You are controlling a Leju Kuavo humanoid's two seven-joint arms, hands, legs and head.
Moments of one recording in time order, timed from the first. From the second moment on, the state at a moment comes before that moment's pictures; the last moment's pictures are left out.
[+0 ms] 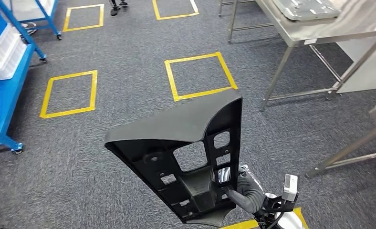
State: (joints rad) left arm -0.08 -0.12 1.05 -0.20 -1.38 0.15 0.04; right arm 0.03 -0.28 0.38 -1.62 -0.33 0.51 -0.49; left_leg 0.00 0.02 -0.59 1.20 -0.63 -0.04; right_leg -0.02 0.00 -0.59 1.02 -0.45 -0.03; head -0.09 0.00
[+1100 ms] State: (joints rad) left arm -0.08 -0.13 1.03 -0.20 -1.42 0.15 0.01; right arm 0.06 -0.28 0.37 -1.66 -0.31 0.49 -0.52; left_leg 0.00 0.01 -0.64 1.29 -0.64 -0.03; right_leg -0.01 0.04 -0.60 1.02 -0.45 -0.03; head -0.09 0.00
